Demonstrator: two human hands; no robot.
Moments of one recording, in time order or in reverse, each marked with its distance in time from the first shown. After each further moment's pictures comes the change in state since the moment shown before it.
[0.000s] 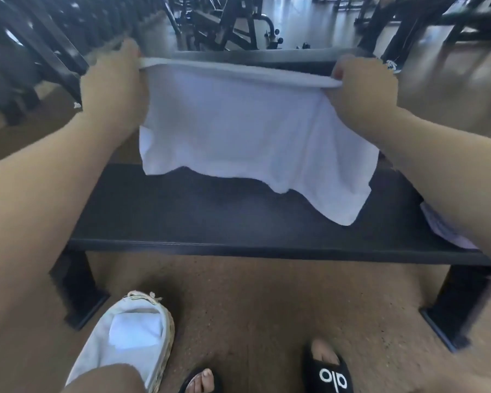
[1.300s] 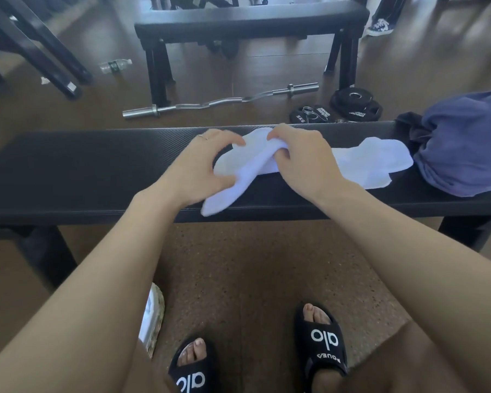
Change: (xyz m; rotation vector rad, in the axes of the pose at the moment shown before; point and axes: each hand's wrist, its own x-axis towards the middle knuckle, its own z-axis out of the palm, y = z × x) left_hand -0.161 0.091 0.071 -0.715 -0.631 0.283; right_hand -0.159 -0.017 0.077 0.397 -0.109 -0.123
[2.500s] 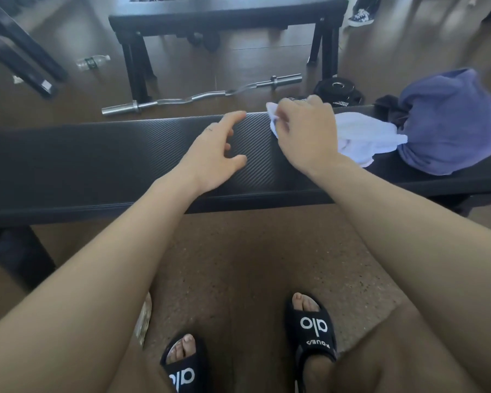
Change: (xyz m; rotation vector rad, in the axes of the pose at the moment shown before) left_hand 0.024 0.032 0.046 -0.060 0.009 -0.097; right_hand 0.011 0.050 0.002 -0.376 0.193 0.004
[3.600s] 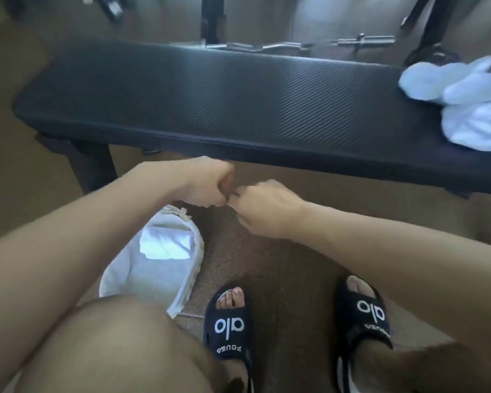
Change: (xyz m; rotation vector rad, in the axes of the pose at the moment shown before) left_hand -0.132 -0.163 -0.066 0.443 -0.588 -0.334; right_hand -0.134 -0.228 0.081 0.092 -0.784 -0.823
